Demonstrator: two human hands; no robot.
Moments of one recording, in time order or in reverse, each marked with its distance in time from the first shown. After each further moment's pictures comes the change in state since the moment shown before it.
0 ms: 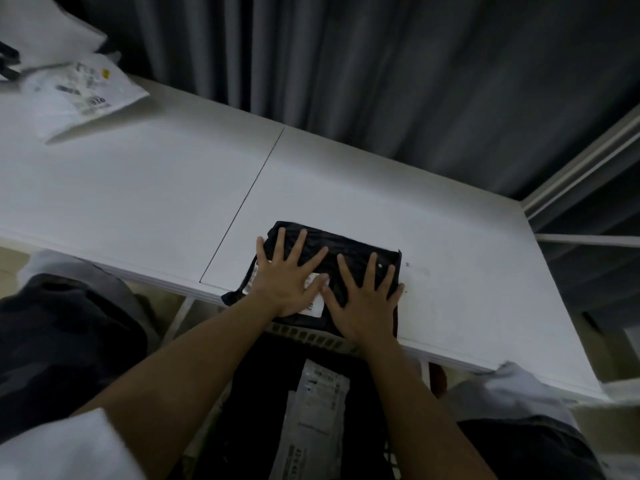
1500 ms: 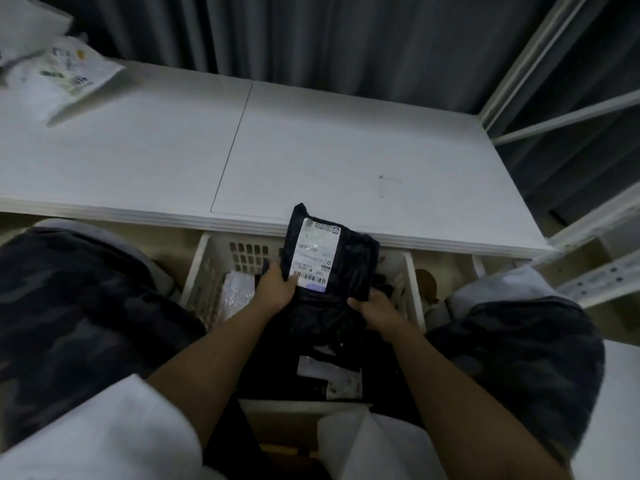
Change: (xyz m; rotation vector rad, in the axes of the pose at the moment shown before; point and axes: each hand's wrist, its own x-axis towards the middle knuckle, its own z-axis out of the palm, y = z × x) left_hand -0.151 0.028 0.054 -1.001 -0.136 -0.408; right_hand -0.163 0.040 0.060 1.108 -0.290 0.444
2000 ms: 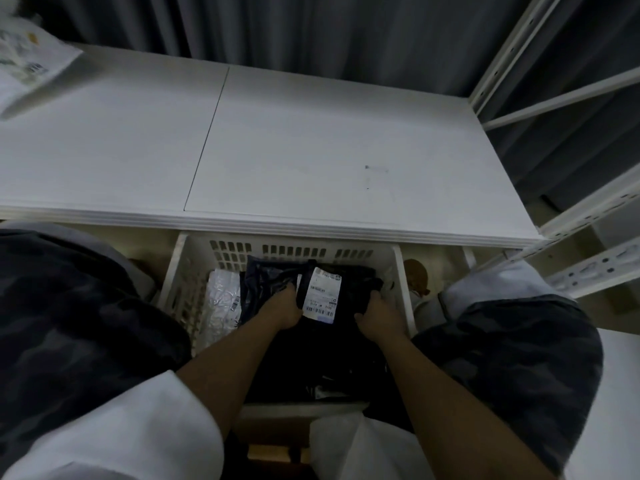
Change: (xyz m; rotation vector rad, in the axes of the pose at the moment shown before) left_hand 0.018 -0.022 0.047 0.483 -0.367 0.004; right_hand 0.016 0.036 -0.024 -0.857 0.137 0.056
